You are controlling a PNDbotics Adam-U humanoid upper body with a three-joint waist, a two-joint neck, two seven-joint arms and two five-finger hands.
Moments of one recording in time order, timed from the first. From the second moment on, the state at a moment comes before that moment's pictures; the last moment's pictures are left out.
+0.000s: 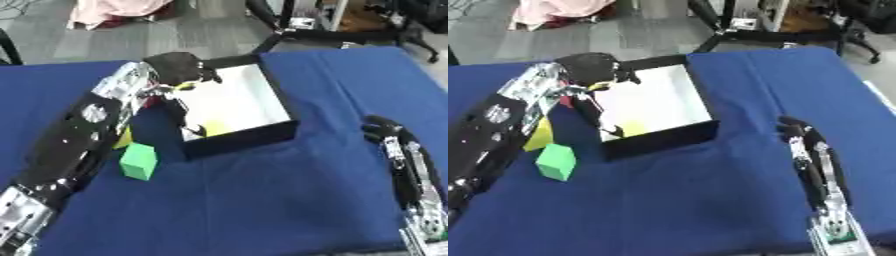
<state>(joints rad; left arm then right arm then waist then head) -0.97 0.32 -0.36 -1.05 -1.18 -0.43 -0.30 -0.04 -0.20 0.07 -1.69 0.07 -0.25 -0.11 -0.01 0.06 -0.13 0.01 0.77</state>
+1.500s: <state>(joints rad) -0.80 0.63 -0.32 -1.05 -0.95 -0.32 -0.80 -0.03 -0.20 0.07 -1.68 0.08 -0.25 -0.12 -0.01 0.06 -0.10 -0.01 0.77</state>
